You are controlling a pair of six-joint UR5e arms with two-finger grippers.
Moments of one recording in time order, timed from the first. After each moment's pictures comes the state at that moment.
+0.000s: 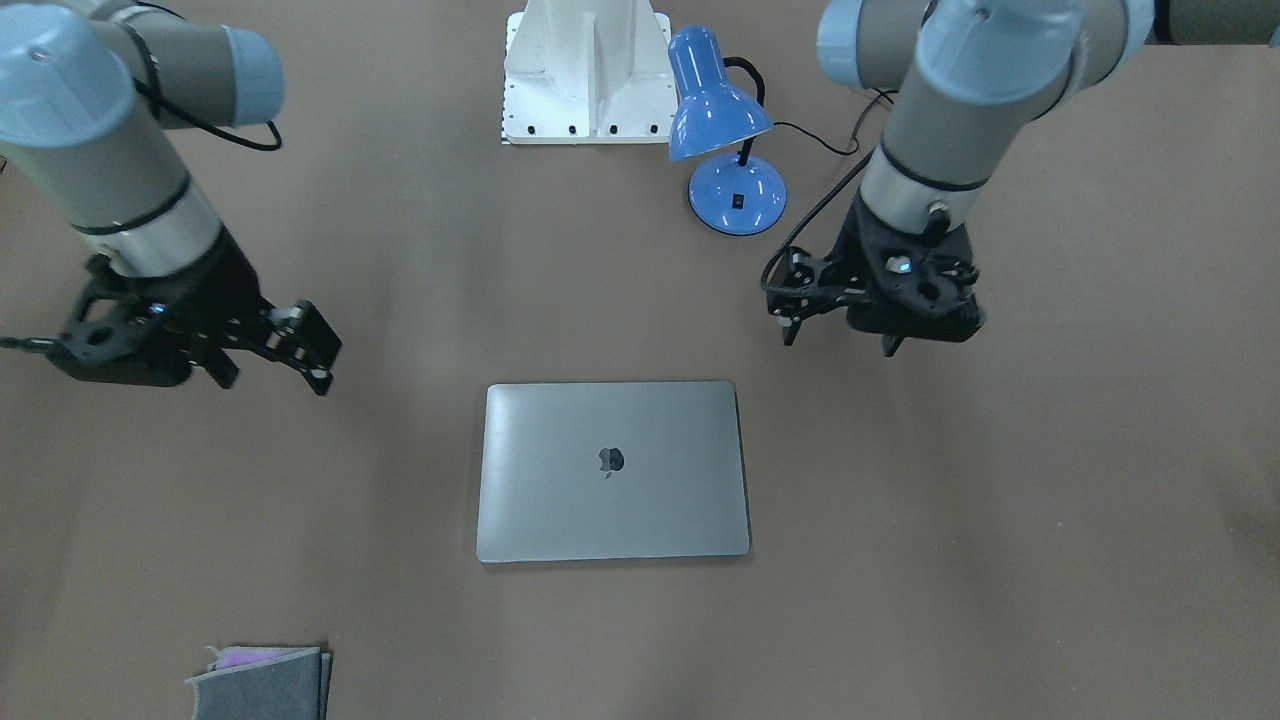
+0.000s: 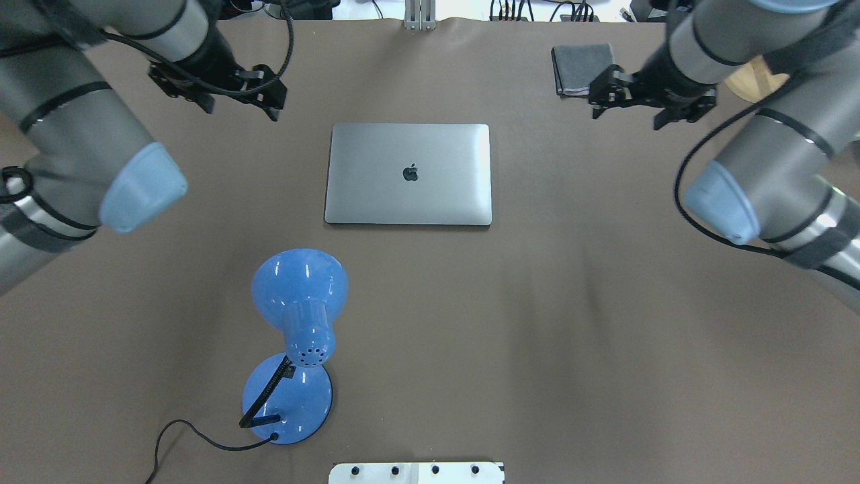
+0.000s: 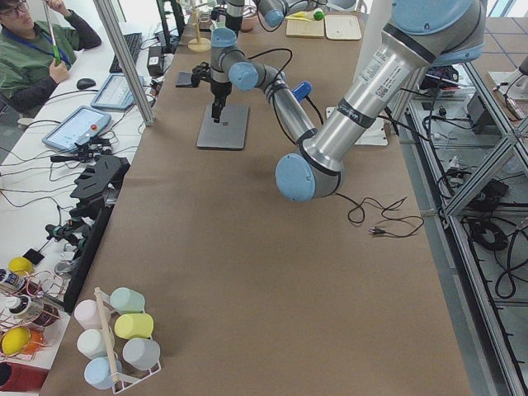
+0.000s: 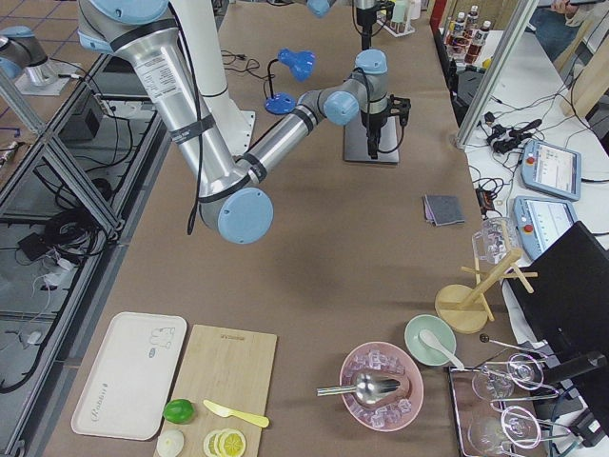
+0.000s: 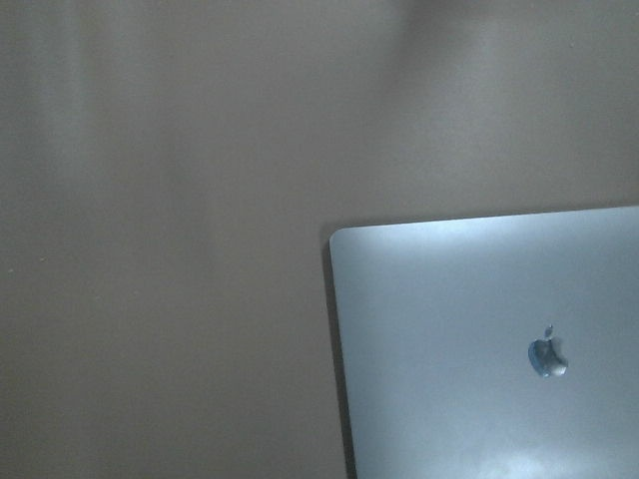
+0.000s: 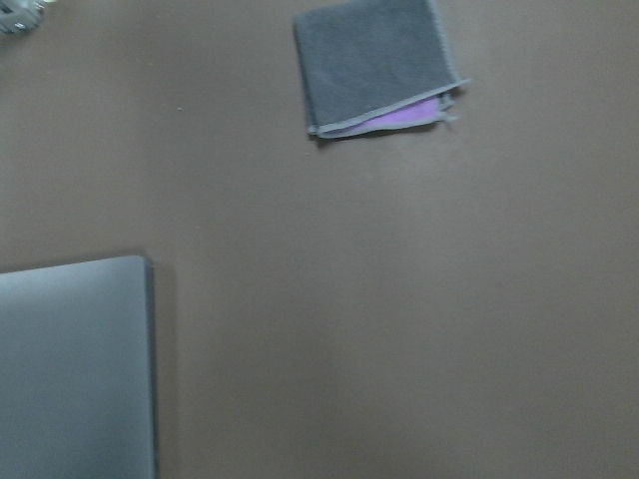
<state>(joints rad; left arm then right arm) -0.95 -2.20 -1.86 -1.36 -2.08 -0.73 0.99 -1.15 1.88 -1.58 2.10 0.99</state>
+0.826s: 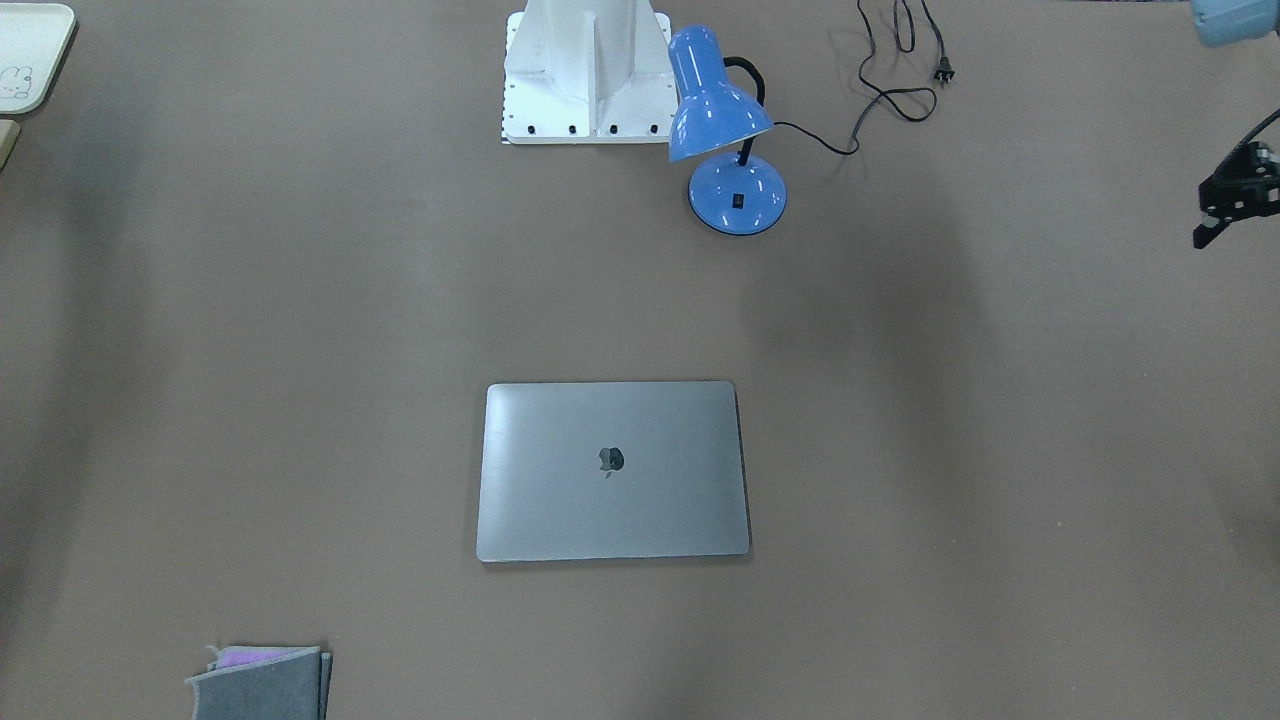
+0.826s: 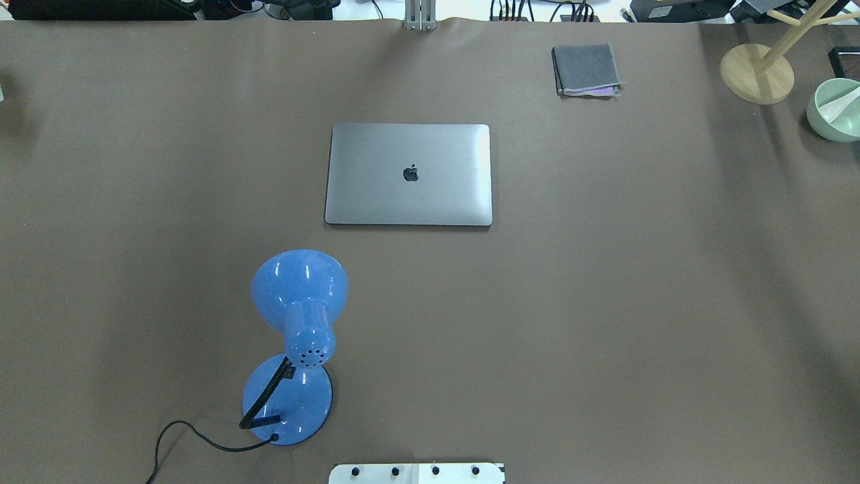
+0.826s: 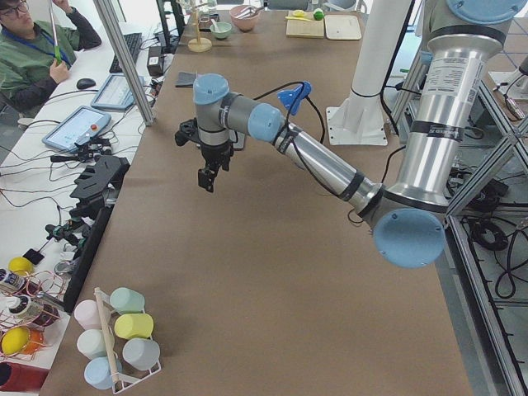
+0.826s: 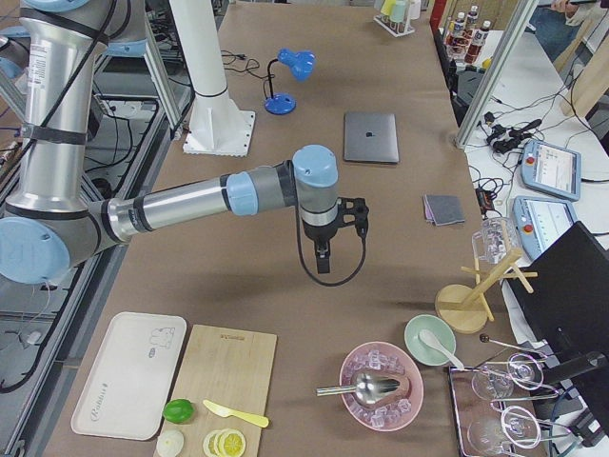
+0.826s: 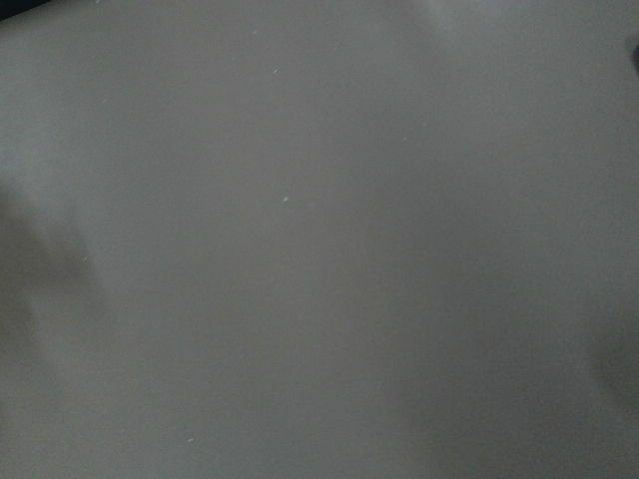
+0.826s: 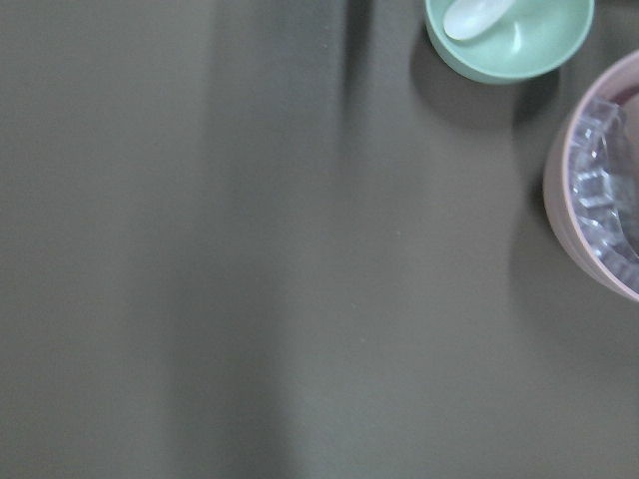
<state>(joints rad) -1.40 -1.69 -1.96 -1.29 -2.29 0.10 1.52 -1.80 2.01 -1.63 2.31 0.08</state>
